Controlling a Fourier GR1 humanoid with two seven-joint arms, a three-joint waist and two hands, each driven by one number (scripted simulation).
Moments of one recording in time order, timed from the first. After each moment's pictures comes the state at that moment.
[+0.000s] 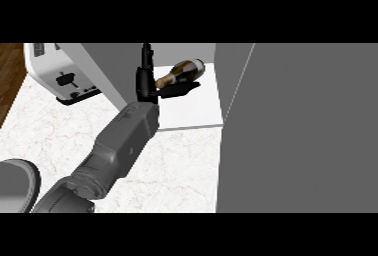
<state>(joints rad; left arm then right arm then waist) -1.09 0.00 0.05 -0.11 0.43 0.45 -0.85 -0.09 -0.03 0.07 -2.41 -0.17 0.20 0.58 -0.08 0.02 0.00</state>
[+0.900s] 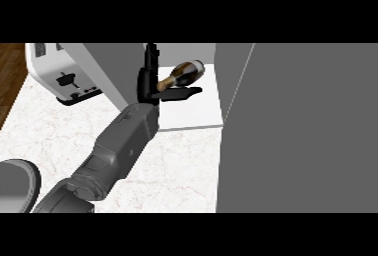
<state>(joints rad) -1.08 0.00 0.02 -0.12 0.45 0.29 -0.88 -0.12 -0.02 0.09 -2.41 -0.17 0.17 0.60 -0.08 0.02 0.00</state>
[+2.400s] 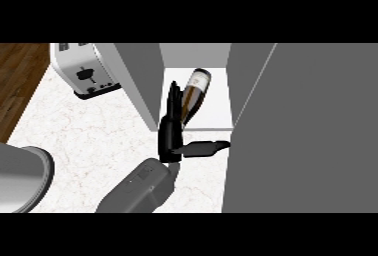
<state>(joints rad) -0.54 0.00 -0.63 -0.96 0.74 0.66 -0.74 -0.08 -0.04 0.08 -2.44 -0.14 0.13 0.61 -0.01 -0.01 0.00</state>
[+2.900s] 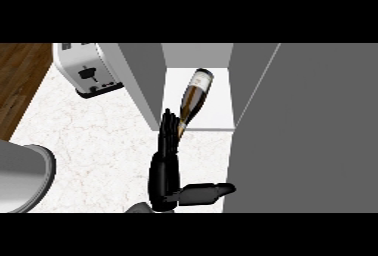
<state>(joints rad) -0.25 0.07 -0.78 -1.41 0.60 0.82 -0.65 -0.08 -0.06 0.04 -2.45 -0.14 0.14 0.61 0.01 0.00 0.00</state>
